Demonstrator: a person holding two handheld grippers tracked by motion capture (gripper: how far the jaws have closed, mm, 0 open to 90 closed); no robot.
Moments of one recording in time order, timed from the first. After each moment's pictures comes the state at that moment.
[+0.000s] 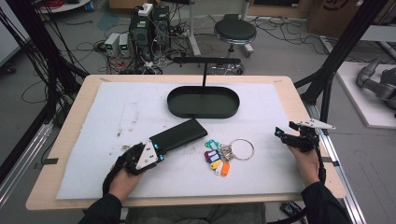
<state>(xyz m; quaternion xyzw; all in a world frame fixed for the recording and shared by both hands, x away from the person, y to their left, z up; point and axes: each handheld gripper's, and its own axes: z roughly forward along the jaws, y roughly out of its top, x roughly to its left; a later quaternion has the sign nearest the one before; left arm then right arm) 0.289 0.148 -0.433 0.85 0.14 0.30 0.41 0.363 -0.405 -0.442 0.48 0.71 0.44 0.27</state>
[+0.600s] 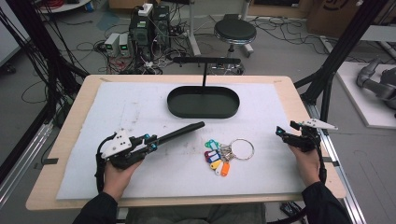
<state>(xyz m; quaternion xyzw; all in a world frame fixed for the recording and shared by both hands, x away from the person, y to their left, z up) 0.295 0.189 -0.418 0.74 0.23 0.23 0.59 0.363 -0.407 -0.440 0.48 0.70 0.44 0.27</state>
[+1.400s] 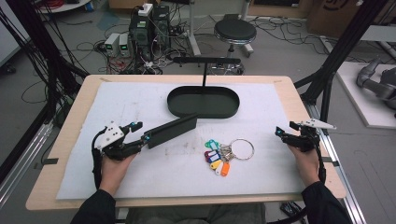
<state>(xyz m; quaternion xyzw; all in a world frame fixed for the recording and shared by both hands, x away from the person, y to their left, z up) 0.318 0.208 -0.428 0.70 0.30 0.27 0.59 0.364 -0.406 -0.441 0.49 0.71 0.44 0.27</state>
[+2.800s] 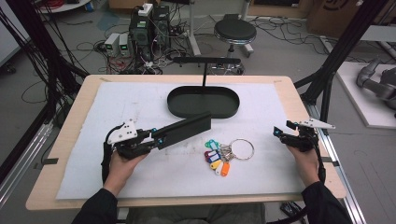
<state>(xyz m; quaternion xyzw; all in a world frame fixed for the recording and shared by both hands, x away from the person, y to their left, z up) 0.323 0.172 -0.411 0.76 0.19 0.17 0.60 0.362 -0.400 -0.437 0.46 0.72 0.45 0.26</state>
